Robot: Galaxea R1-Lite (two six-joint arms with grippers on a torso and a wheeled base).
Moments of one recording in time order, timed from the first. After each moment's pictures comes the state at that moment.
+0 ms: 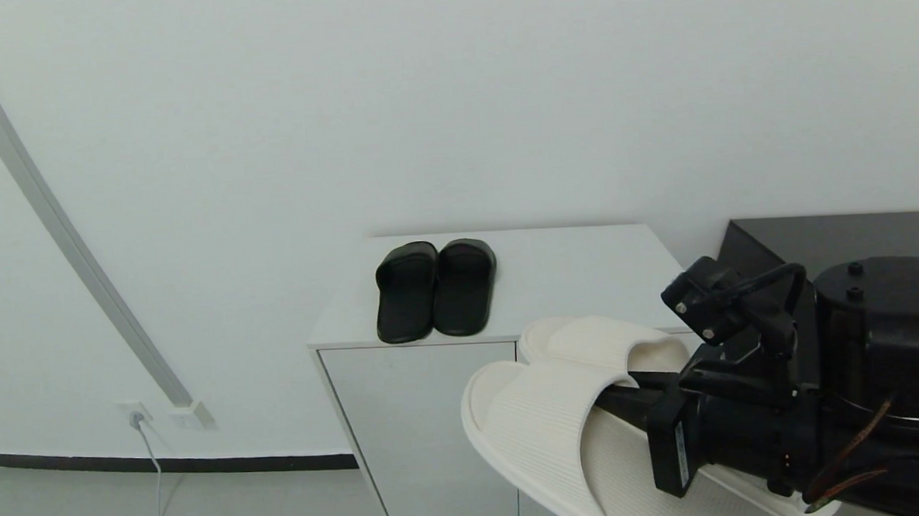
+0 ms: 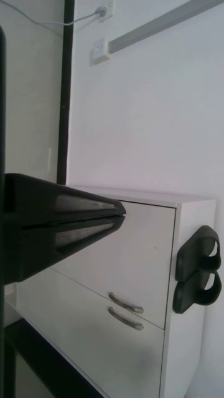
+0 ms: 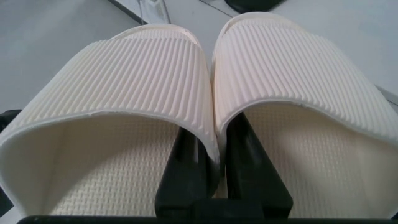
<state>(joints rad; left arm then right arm) 0.00 0.00 0.00 0.00 0.02 -0.09 0.86 1.49 -0.66 -0.54 -0.03 0.11</state>
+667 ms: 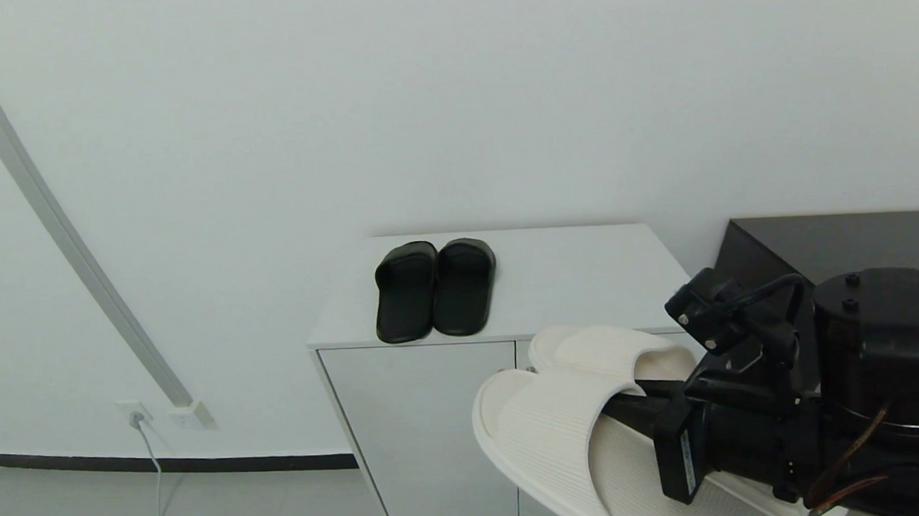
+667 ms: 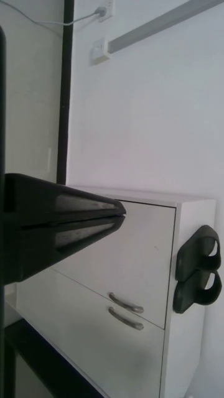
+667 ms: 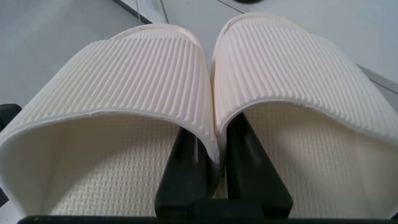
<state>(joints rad) 0.00 0.00 0.00 0.00 0.01 -0.09 0.85 1.49 -0.64 -0.54 -0.03 0.11</state>
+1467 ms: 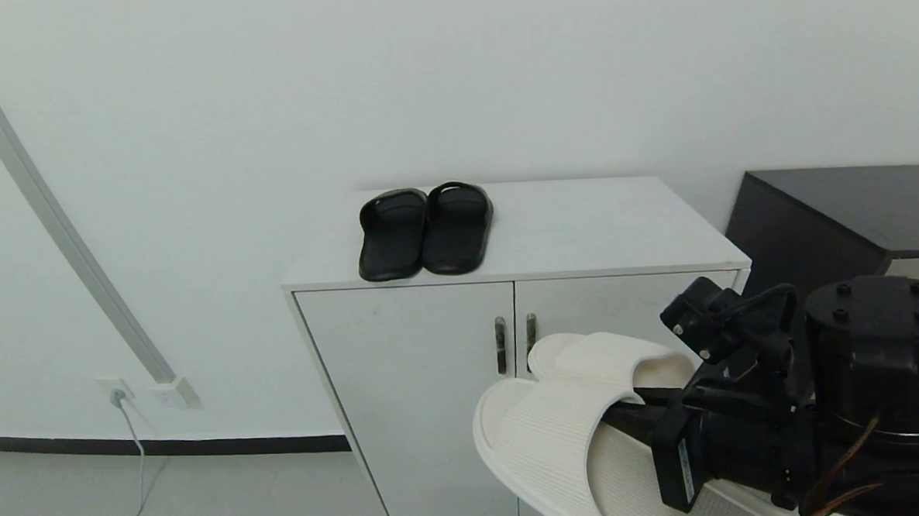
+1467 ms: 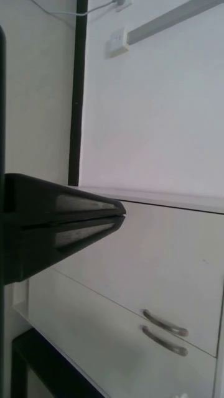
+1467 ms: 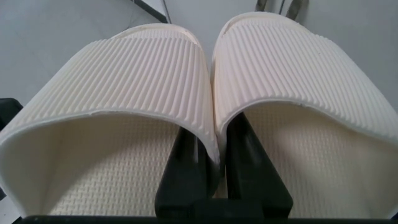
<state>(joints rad) 0.00 0.00 0.00 0.00 0.02 -0.10 0.86 1.50 -0.63 -0.53 -0.03 0.11</state>
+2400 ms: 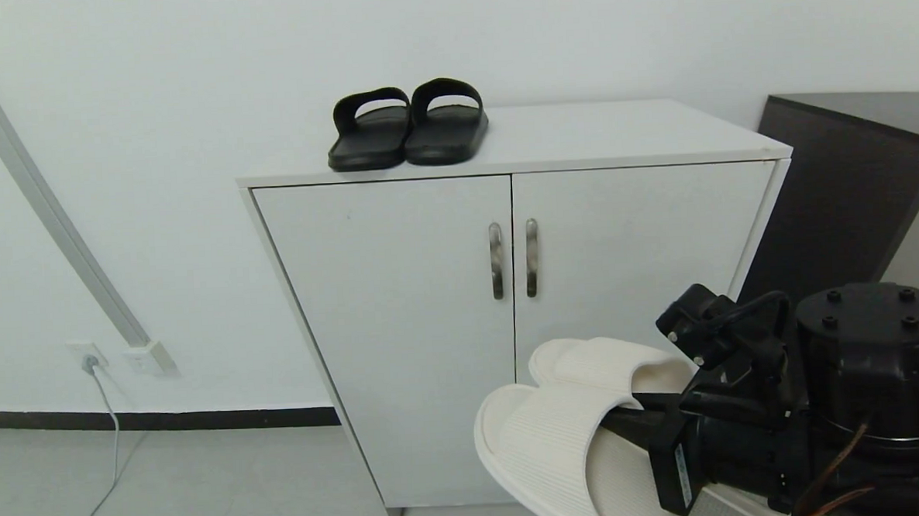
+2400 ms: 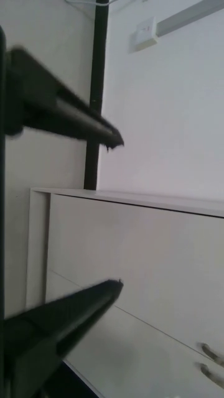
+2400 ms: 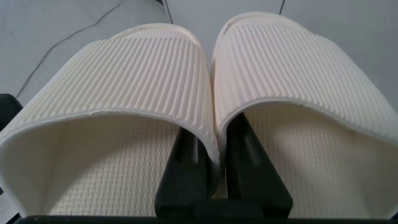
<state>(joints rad) 0.00 0.00 0.00 0.00 0.03 -0.09 0.86 1.51 -0.62 -0.54 -0.03 0.11</state>
